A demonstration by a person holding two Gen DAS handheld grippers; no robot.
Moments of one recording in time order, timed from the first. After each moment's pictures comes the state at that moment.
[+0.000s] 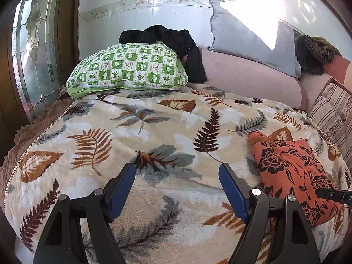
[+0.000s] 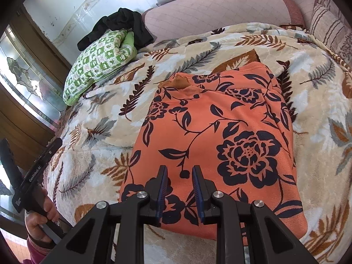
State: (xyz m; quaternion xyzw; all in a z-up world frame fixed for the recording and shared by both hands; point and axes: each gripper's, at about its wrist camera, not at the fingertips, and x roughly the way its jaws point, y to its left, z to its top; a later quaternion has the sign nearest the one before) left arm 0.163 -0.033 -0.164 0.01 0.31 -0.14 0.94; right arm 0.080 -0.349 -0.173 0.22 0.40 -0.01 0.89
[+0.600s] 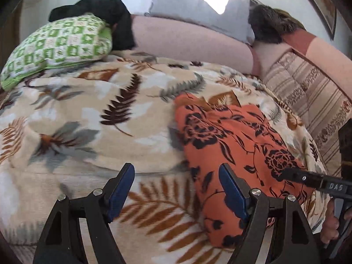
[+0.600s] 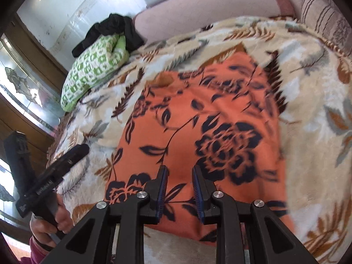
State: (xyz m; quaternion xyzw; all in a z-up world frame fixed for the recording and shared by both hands) left arm 0.162 -0.154 -0.209 0.03 0.40 -0.31 0.86; right arm 0.060 -0.385 -0.190 0.26 0.38 -0.02 0.89
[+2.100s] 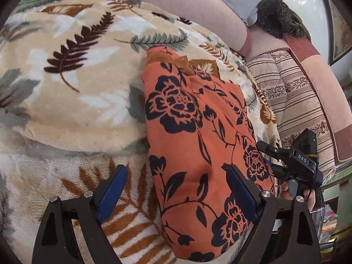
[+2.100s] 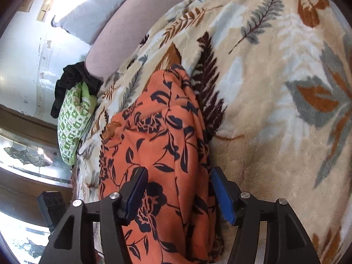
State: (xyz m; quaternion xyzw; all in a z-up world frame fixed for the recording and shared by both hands) left arm 0.207 -0.185 -0.244 -0.08 0.55 -0.39 0.73; right arm 0.080 -0.502 -0.236 0.45 0.38 -0.03 0.81
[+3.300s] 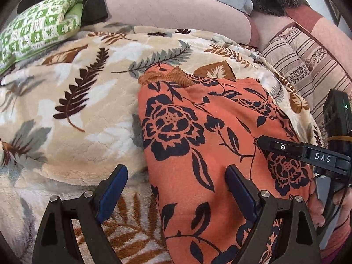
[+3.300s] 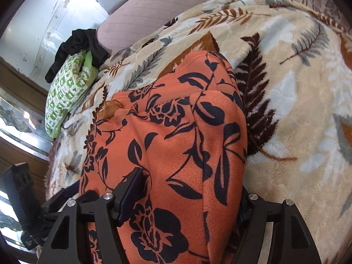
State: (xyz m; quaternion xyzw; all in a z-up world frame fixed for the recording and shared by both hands) left arm 0.192 -0.223 -0.232 0.06 0.47 -0.33 0.82; right arm 0.132 -0.451 -0.225 0.31 0.41 -0.05 0.86
